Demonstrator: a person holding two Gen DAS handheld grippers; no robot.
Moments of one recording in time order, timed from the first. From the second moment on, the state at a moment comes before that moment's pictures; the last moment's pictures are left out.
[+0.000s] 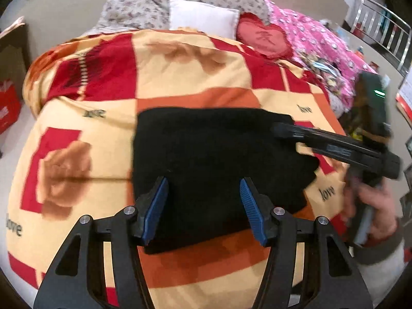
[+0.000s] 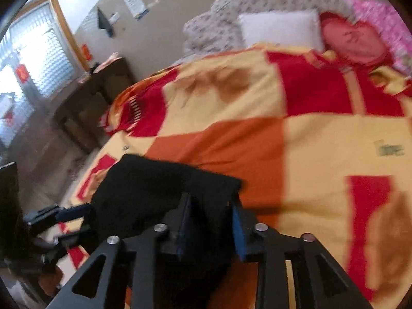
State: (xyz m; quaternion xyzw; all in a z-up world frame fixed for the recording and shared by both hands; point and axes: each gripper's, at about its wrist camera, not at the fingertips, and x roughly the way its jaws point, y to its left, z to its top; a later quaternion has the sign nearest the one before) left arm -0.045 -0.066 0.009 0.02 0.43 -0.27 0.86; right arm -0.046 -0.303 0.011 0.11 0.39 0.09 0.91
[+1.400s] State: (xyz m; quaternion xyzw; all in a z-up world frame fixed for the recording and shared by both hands) left arm -0.010 -0.045 -0.016 -0.04 0.48 -0.20 0.85; right arm -0.086 -0.302 -0.003 0.17 0.41 0.14 0.89
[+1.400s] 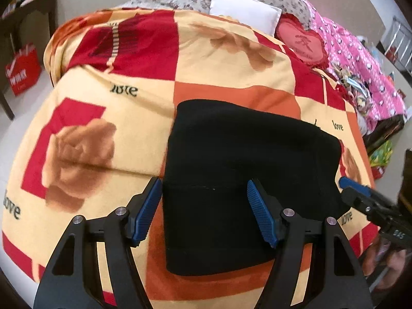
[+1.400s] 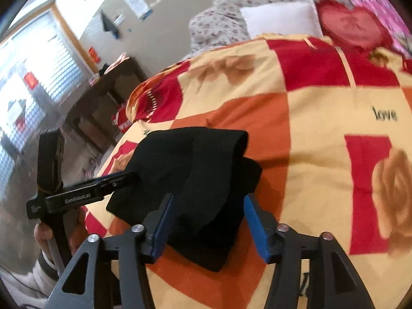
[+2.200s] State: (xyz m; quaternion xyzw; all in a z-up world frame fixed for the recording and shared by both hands) left arm 0.005 -0.056 -0.034 -0.05 0.49 -0.23 0.84; right arm -0.053 -0.296 -0.035 0.20 0.41 0.16 0.88
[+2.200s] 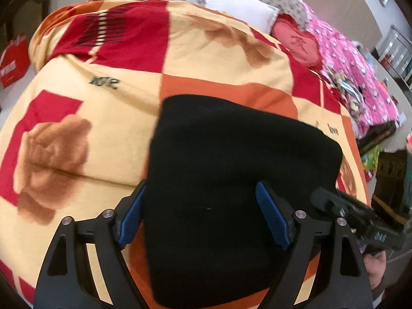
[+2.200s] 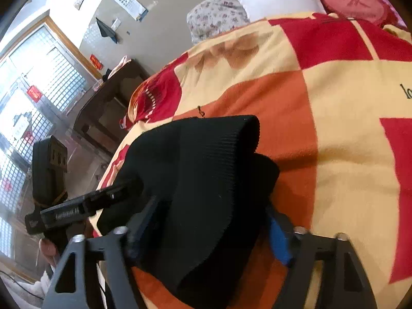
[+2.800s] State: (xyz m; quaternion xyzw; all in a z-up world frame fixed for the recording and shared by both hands) left arm 0.074 -0.097 -0.015 -0.02 0.48 -0.22 0.85; right arm 0.024 -0.317 0.001 0.12 0.39 0.11 0.91
